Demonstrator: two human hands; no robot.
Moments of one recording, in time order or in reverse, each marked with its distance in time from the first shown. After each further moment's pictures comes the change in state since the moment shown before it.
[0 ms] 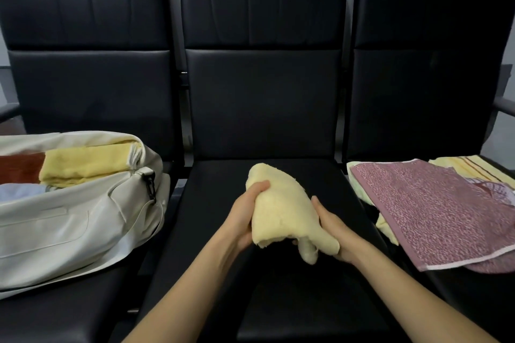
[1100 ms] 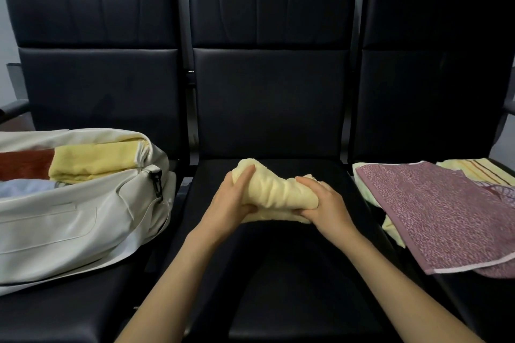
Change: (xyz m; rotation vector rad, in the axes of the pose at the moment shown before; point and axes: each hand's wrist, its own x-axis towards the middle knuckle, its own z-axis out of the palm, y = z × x) left_hand 0.003 0.018 -0.055 1.169 0.161 0.635; right_hand -0.002 -0.022 0.019 -0.689 0.325 -0.663
